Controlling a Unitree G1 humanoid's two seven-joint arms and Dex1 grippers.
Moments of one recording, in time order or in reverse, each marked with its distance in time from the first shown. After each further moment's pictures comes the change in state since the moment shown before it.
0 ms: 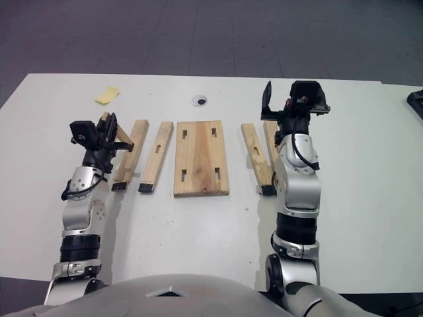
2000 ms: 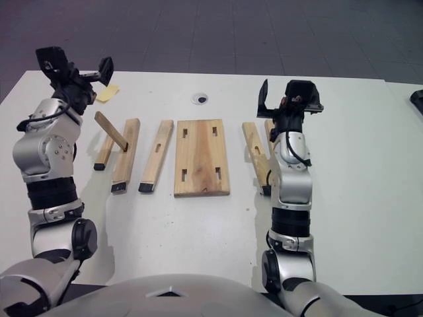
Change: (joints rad) left arm -0.486 0.128 0.175 -0.044 -0.104 0.600 0.053; right arm -0.033 0.025 0.000 0.114 0.000 -0.113 -0.020
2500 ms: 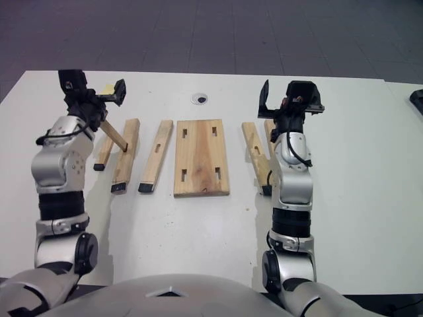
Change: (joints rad) left arm 0.194 -0.016 -0.148 -0.058 0.104 -0.076 0.002; right arm 0.012 -0.006 -0.011 -0.002 0.000 0.002 0.001
